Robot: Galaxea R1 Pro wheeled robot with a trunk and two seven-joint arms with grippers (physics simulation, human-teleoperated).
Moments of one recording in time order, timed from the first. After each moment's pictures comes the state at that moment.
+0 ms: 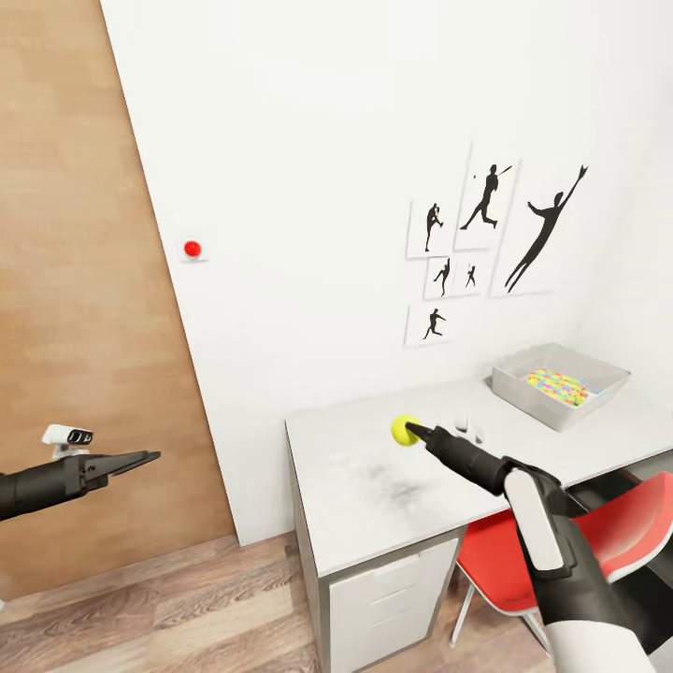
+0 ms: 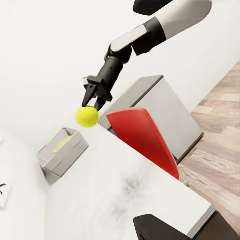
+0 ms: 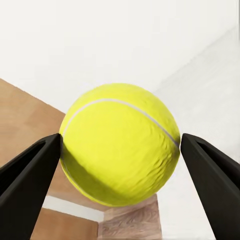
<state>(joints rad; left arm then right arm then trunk) -0.45 0.49 0.35 -1.26 0.26 0.97 -1.57 -0.50 -0.02 -0.14 -1.34 -0.71 0.80 0.24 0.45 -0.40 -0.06</state>
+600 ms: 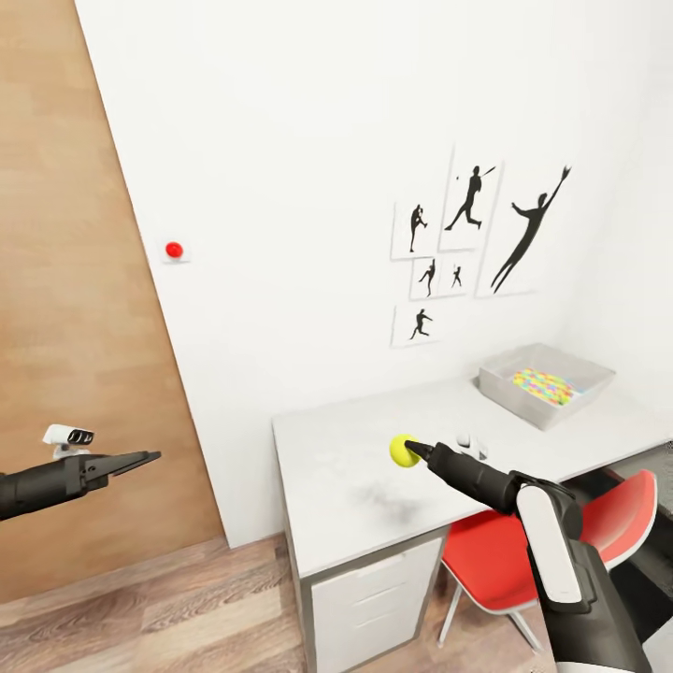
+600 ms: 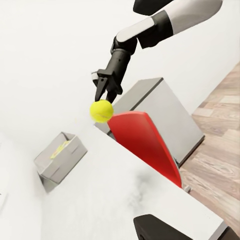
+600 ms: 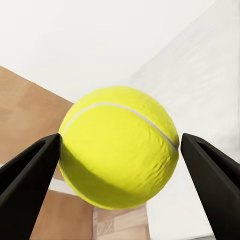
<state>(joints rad) -0.45 0.49 0.35 -1.26 0.26 0.97 -1.57 -0.41 0.01 -0.17 -1.51 -0.72 0.96 0.16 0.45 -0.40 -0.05</state>
